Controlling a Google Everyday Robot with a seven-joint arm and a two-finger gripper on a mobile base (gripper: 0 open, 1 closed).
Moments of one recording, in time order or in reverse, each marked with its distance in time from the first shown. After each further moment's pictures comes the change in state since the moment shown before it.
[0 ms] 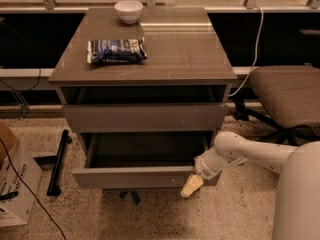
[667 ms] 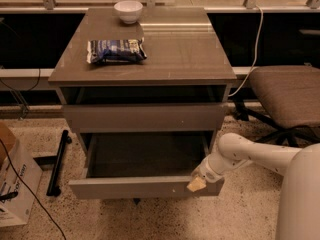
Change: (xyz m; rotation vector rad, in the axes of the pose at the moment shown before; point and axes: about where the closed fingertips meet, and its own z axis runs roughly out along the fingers) arm 0.012 0.012 -0.005 -0.035 0.021 0.029
